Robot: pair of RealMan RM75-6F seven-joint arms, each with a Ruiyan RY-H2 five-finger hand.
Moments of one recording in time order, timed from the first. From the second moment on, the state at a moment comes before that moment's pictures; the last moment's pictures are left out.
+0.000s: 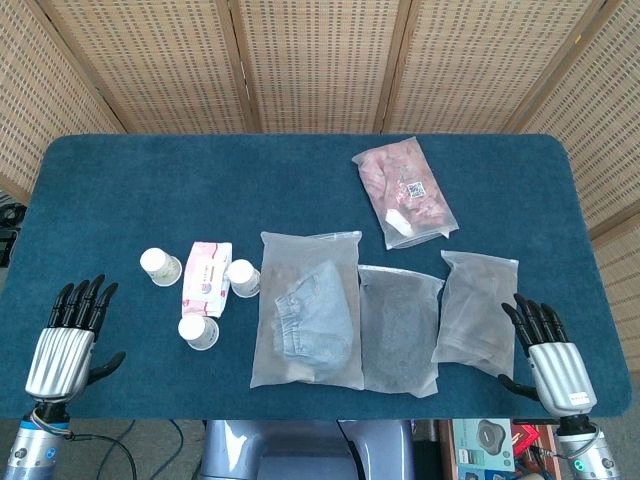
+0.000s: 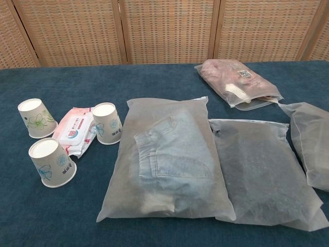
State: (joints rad) left arm -0.08 -1.26 -0.02 -1.83 1.60 1.54 0.45; right arm 0.08 -1.17 0.00 -1.69 -1.61 1.48 -0.10
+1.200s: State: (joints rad) left arm -0.09 -1.25 -0.02 -1.85 1.60 1.51 0.47; right arm 0.08 -1.17 0.00 -1.69 -1.60 1.47 -0.10
